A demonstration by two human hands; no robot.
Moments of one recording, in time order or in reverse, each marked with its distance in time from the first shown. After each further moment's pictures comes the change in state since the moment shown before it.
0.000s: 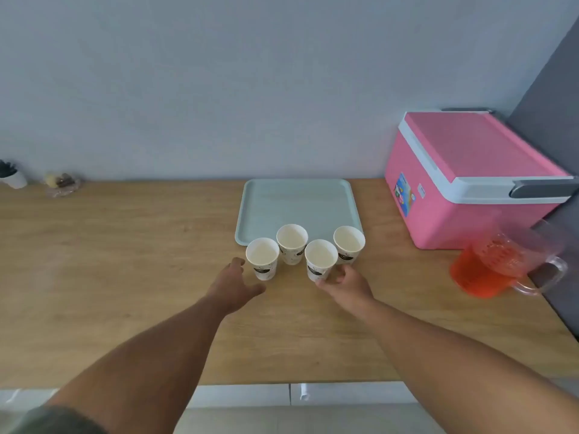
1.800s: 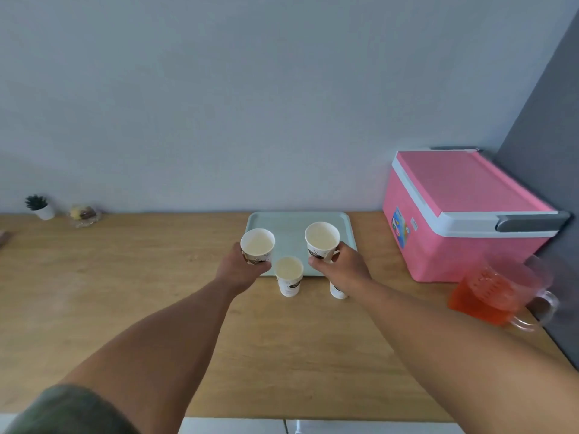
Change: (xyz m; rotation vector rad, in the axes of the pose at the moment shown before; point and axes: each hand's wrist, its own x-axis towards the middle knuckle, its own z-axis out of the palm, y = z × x) left_hand 0.027 0.073 -0.048 -0.345 0.221 0.035; right_hand 0.028 -0.081 -0.053 -0.083 0.141 -0.243
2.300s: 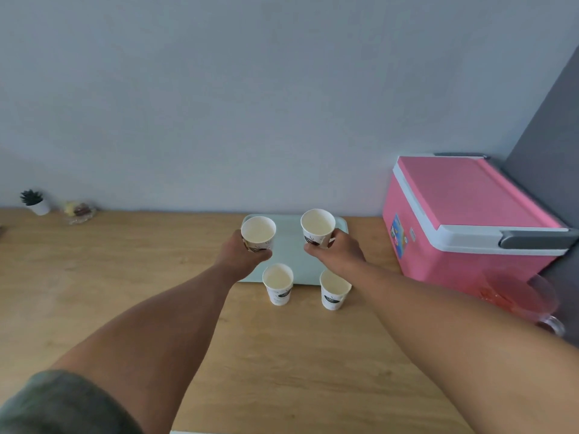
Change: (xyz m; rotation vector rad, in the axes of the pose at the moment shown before) left_hand 0.034 0.039 0.017 0.005 0.030 0.016; right_hand 0.058 -0.012 -0.024 0.004 -0.068 -0.013
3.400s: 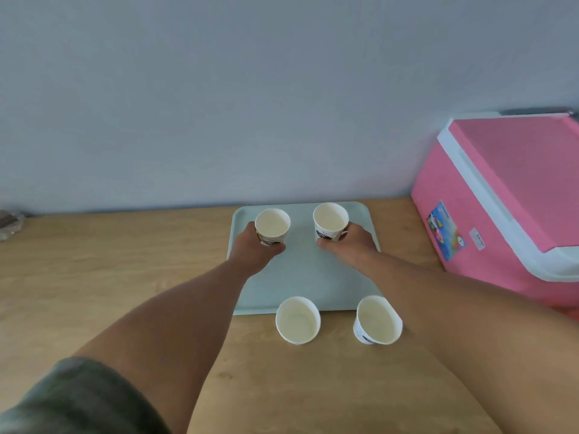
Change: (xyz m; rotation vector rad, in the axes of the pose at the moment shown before) left_hand 0.171 -0.048 0.059 0.121 -0.158 -0.064; right_hand 0.159 0.033 0.069 0.030 -0.026 0.232
